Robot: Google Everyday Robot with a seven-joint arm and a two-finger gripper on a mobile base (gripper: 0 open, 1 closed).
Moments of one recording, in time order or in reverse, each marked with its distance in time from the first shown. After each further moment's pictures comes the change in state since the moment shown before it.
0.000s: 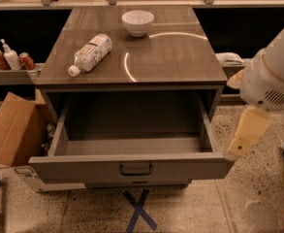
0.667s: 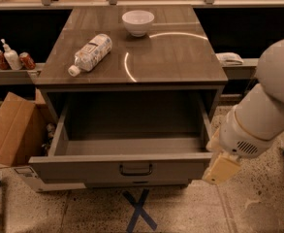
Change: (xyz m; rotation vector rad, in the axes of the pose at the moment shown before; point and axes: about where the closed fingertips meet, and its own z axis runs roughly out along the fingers) arm 0.020 0.059 0.091 -0.152 0.019 0.092
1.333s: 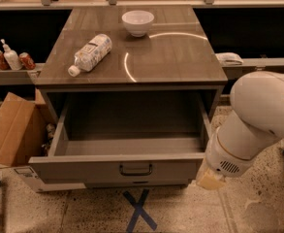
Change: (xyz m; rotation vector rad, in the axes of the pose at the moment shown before) arm 0.009 0.021 0.051 -0.058 0.059 0.028
